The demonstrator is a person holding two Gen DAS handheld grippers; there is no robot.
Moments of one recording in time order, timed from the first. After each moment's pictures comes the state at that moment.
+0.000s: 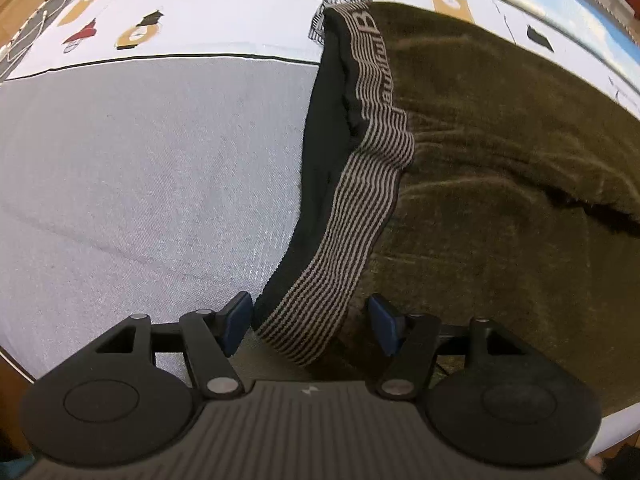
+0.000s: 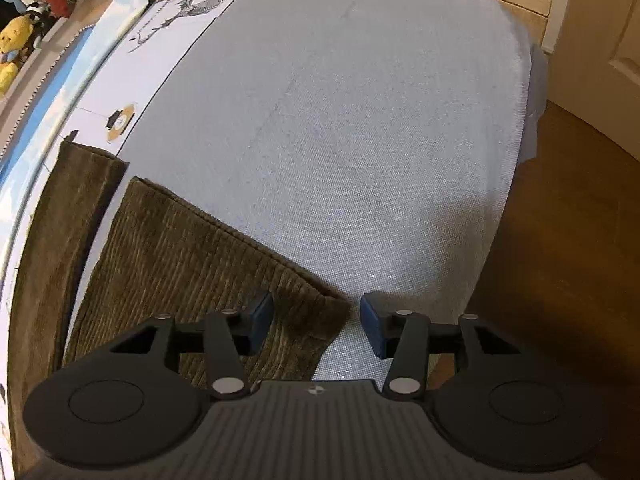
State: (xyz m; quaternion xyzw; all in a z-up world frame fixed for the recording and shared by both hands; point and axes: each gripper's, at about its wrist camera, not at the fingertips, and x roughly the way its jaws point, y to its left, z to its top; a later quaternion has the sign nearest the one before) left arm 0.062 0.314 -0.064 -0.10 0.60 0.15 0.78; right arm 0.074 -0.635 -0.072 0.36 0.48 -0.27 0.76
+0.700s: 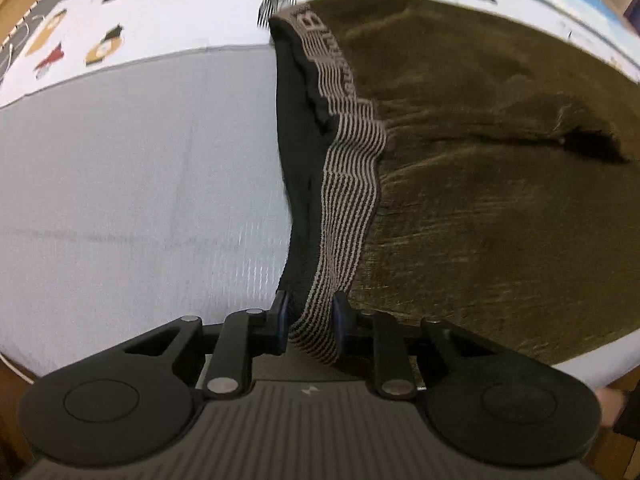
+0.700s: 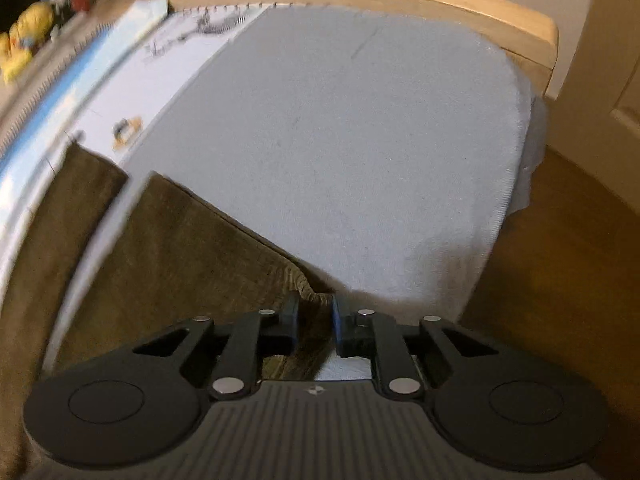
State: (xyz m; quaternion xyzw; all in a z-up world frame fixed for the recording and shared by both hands) left arm 0.041 0.294 -0.057 -0.05 0.62 0.09 0.78; right arm 0.073 -0.636 -0.057 0.30 0.47 -0.27 0.78
